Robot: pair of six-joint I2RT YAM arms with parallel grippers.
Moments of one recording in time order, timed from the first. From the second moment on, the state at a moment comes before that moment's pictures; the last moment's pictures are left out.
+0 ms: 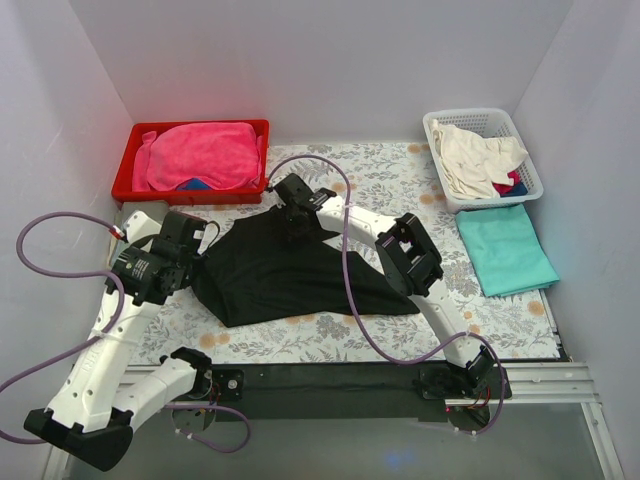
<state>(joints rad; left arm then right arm) -0.39 0.91 1.19 -1.29 -0.56 -1.18 0.84 2.38 1.98 -0.53 0.00 0.13</state>
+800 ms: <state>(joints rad) -0.39 0.91 1.19 -1.29 -0.56 -1.18 0.85 2.37 1.96 -0.53 0.09 0.12</state>
